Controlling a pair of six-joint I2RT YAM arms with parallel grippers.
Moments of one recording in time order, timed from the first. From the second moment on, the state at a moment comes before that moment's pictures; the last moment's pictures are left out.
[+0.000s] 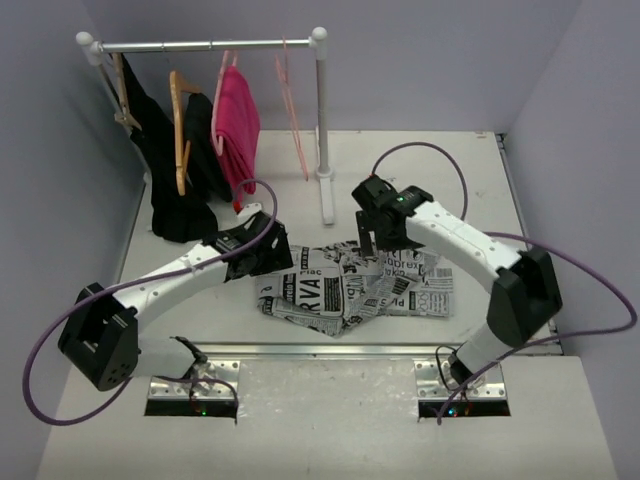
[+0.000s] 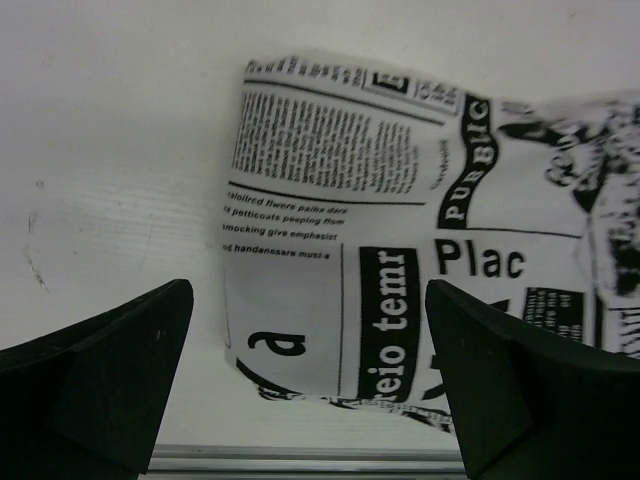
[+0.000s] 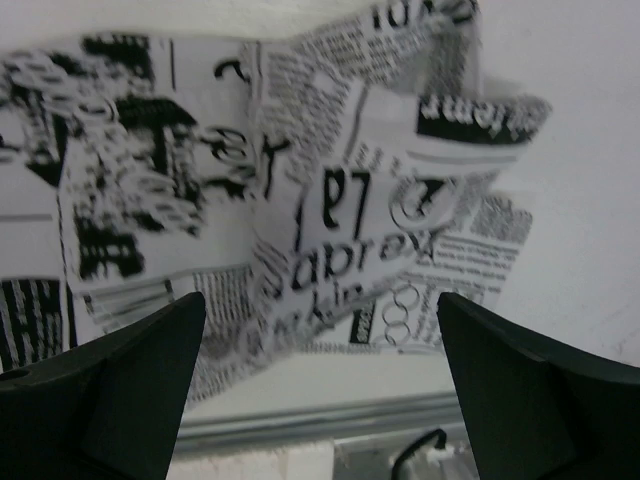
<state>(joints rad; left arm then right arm) -0.60 1.29 0.86 -0.62 -0.34 -0.78 0.62 1.57 1.25 -0.96 0.40 0.48</state>
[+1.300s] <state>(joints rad) -0.55 1.38 0.53 -0.16 -0.16 -0.97 0.55 0.81 0.72 -0.95 0.48 0.69</state>
